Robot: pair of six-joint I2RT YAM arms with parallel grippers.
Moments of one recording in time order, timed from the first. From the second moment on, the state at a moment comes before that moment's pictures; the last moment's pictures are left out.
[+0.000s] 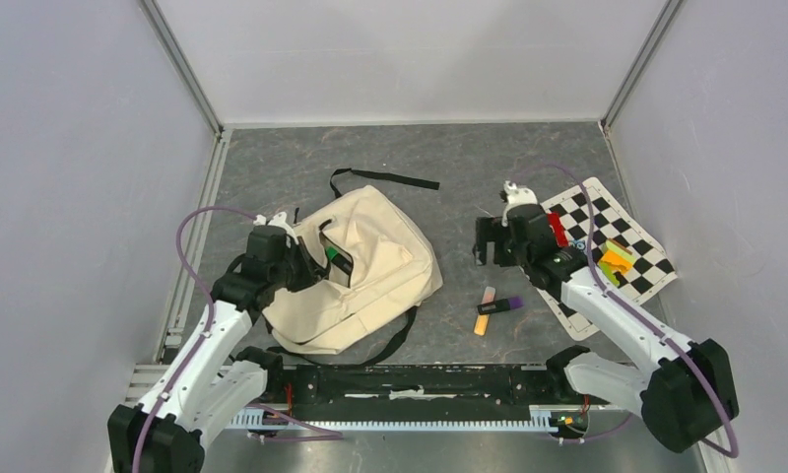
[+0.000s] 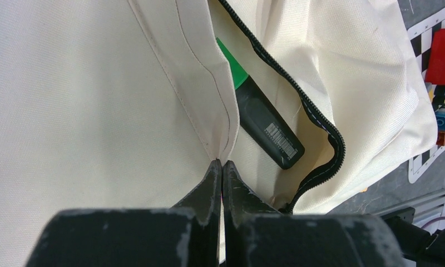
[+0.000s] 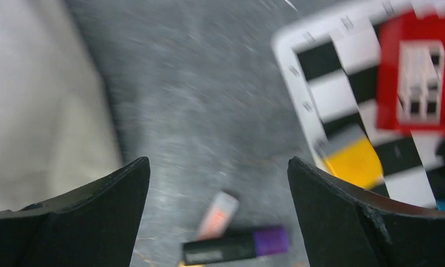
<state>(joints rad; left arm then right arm) -0.29 0.81 0.59 -0.55 0.11 -0.63 0.53 1.09 0.75 -0.32 0.16 0.29</state>
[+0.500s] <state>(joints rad) -0.24 0.83 0.63 -0.57 0.16 -0.52 0.37 0.91 0.49 -0.55 0.17 0.68</state>
